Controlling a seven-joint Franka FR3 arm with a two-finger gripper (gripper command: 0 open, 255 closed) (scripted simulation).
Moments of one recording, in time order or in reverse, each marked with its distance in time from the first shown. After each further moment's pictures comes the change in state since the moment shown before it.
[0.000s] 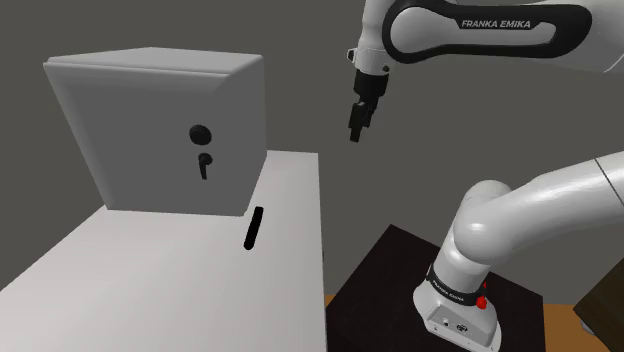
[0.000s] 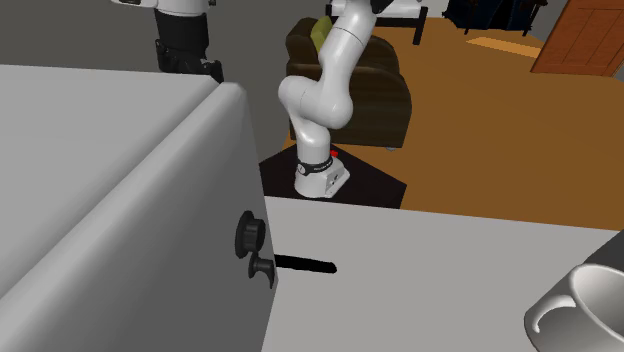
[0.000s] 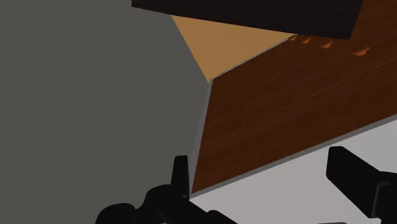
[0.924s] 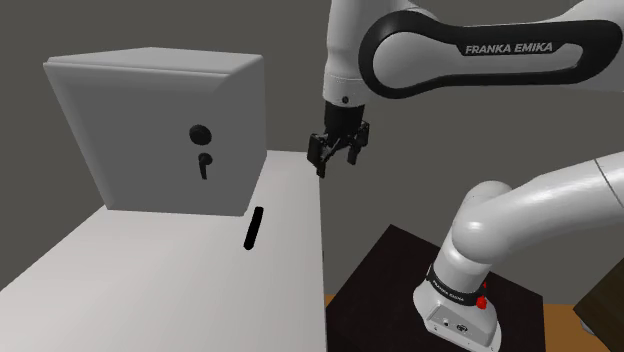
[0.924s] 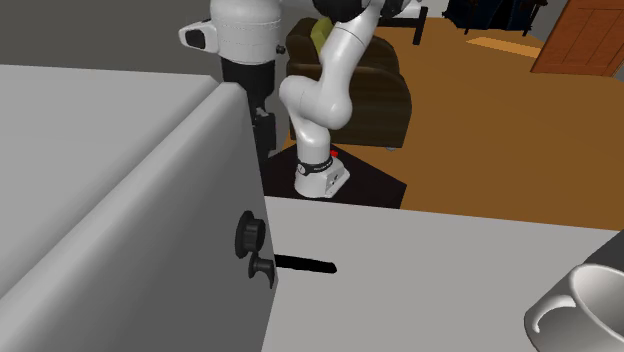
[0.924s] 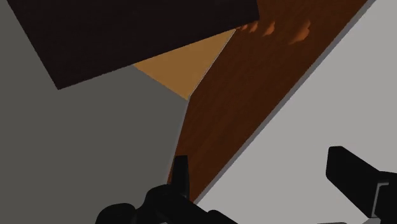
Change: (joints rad) arm -0.046 0.010 0.352 -0.025 0.246 0.015 0.668
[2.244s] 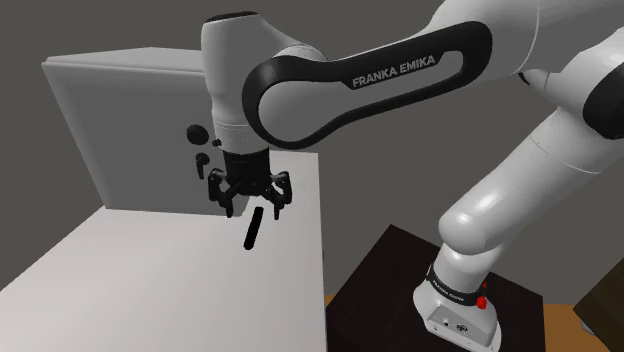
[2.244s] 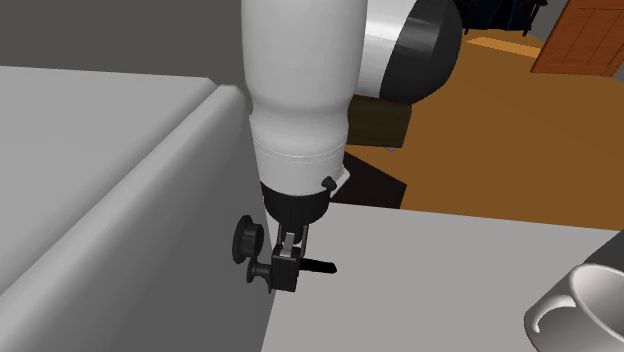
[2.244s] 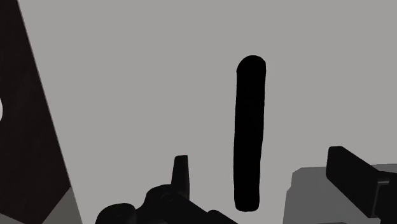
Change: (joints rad) arm -0.314 0.487 0.602 0.334 0.004 0.192 0.971
